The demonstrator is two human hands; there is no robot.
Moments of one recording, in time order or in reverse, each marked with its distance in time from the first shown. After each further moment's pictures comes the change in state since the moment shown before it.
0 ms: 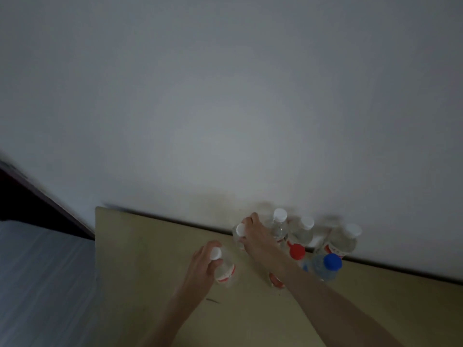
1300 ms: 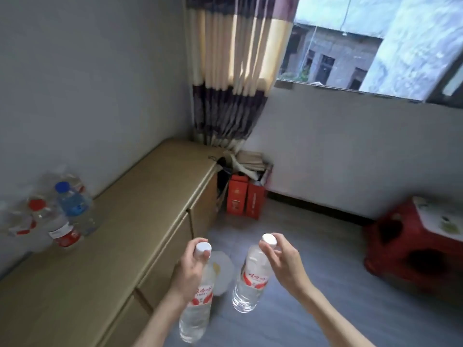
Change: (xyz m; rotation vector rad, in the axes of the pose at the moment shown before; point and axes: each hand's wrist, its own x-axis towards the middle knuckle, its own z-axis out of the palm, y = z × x) left_hand -0.381 0.066 0.025 -0.300 -1.132 0.593; right_hand -0.624 -0.159 0.193 0.552 1.289 1.132
